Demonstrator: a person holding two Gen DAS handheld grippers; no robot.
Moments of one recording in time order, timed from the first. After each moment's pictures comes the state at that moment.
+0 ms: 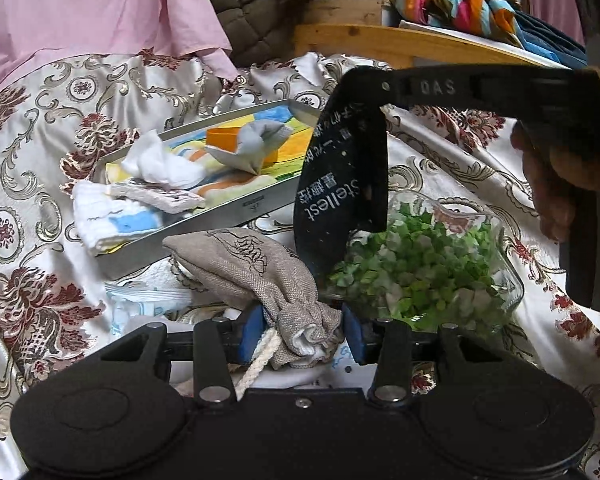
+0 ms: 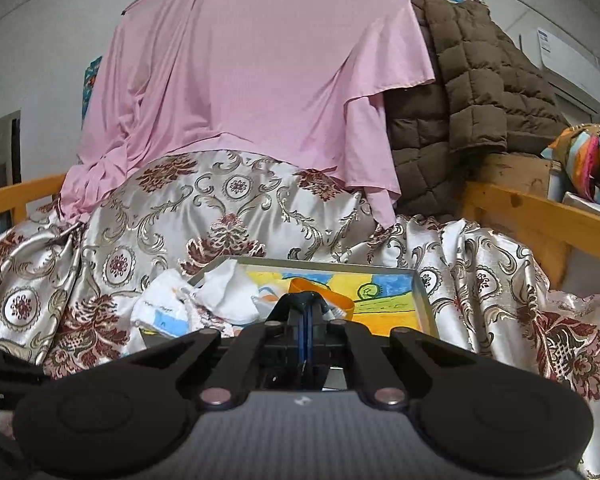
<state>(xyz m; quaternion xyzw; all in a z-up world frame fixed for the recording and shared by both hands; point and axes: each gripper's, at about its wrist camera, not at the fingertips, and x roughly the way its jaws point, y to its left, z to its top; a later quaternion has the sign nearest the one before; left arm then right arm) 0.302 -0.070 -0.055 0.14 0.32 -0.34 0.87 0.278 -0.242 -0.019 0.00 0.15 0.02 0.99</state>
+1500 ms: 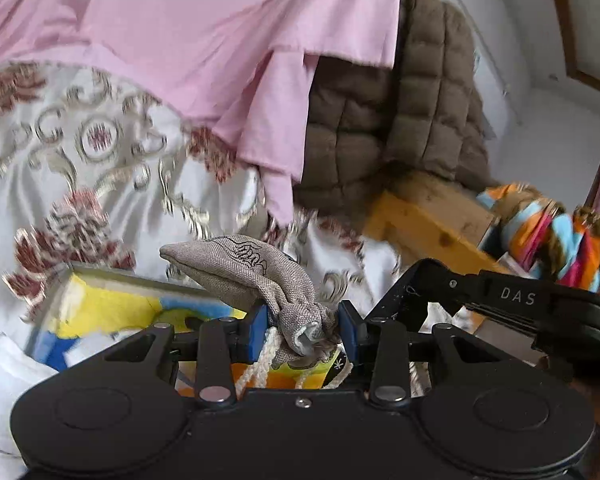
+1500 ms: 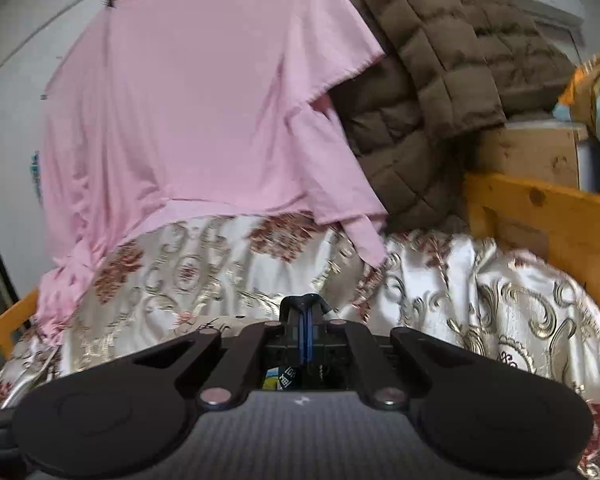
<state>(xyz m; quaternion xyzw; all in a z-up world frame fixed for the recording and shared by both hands) 0.509 -0.151 0.009 -0.13 0.24 -0.28 0.92 0.450 -0.355 0.040 0.16 0.16 0.03 0.97</state>
